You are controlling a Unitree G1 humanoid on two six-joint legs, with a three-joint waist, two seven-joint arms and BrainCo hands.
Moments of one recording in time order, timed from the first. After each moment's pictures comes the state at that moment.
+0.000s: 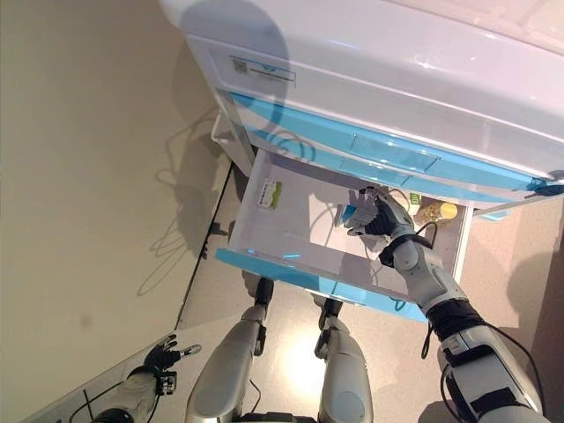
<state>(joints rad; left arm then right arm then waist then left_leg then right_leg) -0.10 0.33 -0.14 1.08 -0.29 -0.07 0.06 -0.51 -0.62 0.34 0.49 -0.37 0.00 -0.10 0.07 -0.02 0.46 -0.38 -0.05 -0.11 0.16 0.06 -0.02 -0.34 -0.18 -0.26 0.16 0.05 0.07</state>
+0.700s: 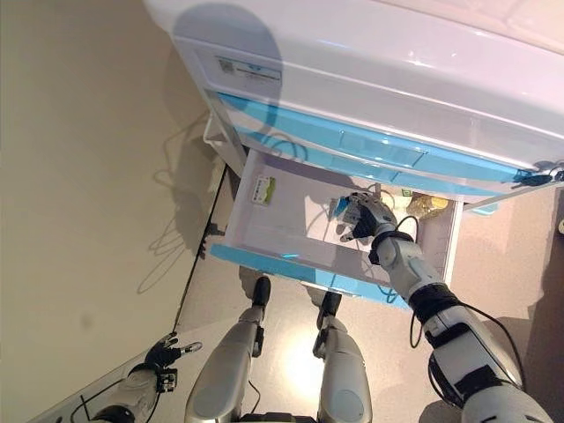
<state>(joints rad) -0.11 0.33 -0.14 1.09 -0.29 -0.07 0.07 -0.68 -0.52 0.49 0.75 -0.48 0.05 -0.14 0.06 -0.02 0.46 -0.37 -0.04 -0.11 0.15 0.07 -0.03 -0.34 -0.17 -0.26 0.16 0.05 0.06</state>
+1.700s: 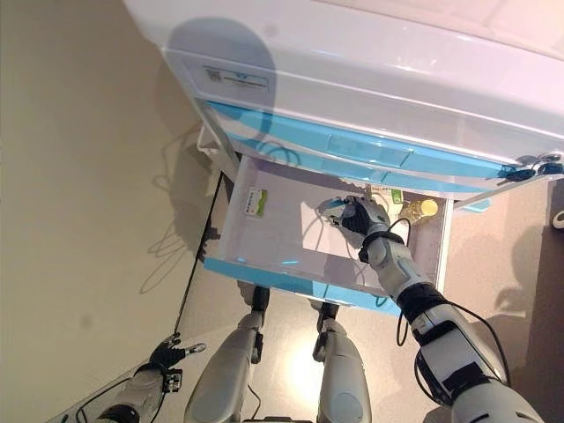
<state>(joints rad) -0.12 0.31 -0.17 1.09 -0.29 -0.08 0.11 -0.61 -0.50 0.45 0.63 -0.41 0.06 -0.19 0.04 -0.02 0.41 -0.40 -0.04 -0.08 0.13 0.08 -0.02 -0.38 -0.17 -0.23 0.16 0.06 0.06</state>
